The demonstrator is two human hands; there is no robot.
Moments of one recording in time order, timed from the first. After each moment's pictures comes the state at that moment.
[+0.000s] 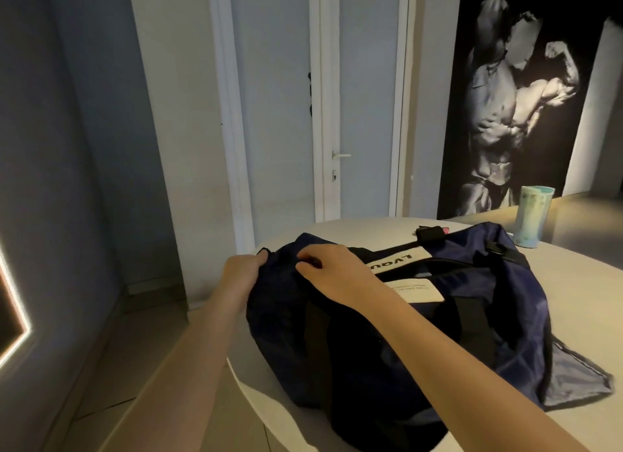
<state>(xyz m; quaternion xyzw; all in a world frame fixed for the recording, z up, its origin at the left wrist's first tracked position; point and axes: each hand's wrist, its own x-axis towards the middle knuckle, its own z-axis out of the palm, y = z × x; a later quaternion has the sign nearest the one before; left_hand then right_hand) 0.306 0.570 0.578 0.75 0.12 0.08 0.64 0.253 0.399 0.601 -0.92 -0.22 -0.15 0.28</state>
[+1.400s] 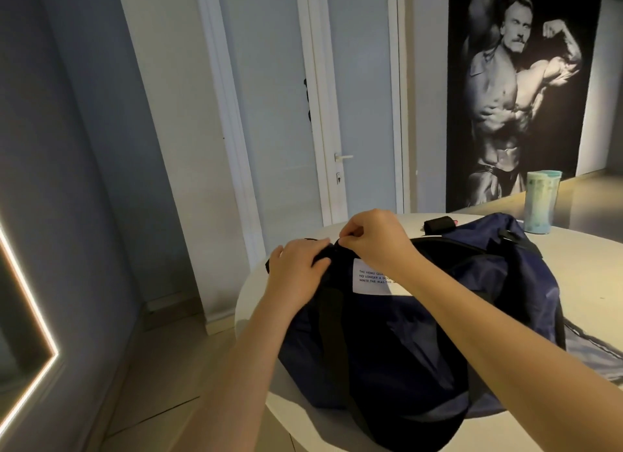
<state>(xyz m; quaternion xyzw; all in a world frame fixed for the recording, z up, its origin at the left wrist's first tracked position) 0.280 0.516 0.594 0.90 -0.21 0.29 0.23 0.259 0.357 0.638 -0.90 -0.14 -0.27 0.33</state>
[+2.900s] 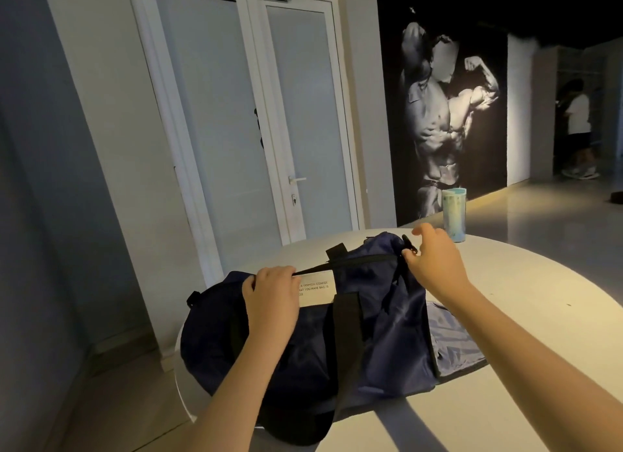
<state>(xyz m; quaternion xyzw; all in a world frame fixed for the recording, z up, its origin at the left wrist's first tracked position) 0.232 0.417 0.584 0.92 -0.13 0.34 0.14 0.199 0.166 0.613 -0.88 0.12 -0.33 0.32</state>
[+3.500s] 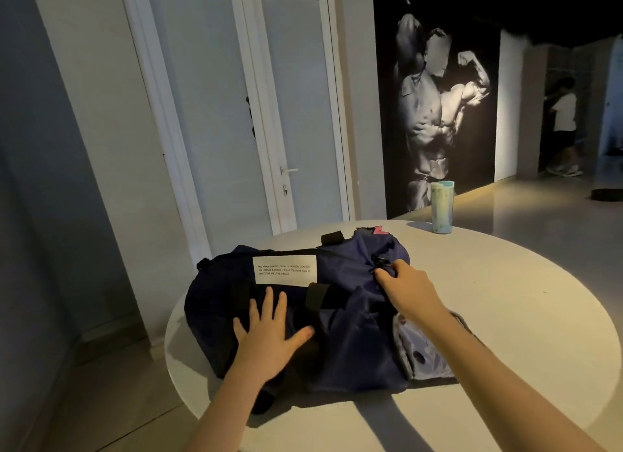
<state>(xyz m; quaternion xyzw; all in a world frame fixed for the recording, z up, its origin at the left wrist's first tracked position) 0.207 0.437 0.520 0.99 -0.11 0.07 0.09 0.175 0.195 0.568 -0.89 0.13 -0.20 0.38</state>
